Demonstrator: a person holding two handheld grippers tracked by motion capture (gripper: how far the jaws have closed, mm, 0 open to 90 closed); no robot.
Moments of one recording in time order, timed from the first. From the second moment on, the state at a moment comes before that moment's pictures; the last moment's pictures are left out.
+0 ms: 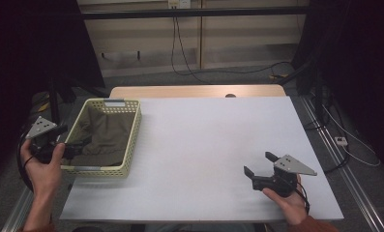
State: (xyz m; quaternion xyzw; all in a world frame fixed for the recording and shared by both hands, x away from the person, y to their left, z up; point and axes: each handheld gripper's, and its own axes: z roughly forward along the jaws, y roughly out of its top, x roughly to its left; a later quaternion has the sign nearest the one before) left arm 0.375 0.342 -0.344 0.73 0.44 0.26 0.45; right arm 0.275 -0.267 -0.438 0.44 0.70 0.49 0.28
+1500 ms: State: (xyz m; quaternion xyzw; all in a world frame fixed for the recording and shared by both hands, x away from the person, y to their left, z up) left arm 0.358 0.236 -0.340 0.77 0.34 0.24 0.48; right arm 0.276 -0.266 -0.437 0.44 0.70 0.49 0.28
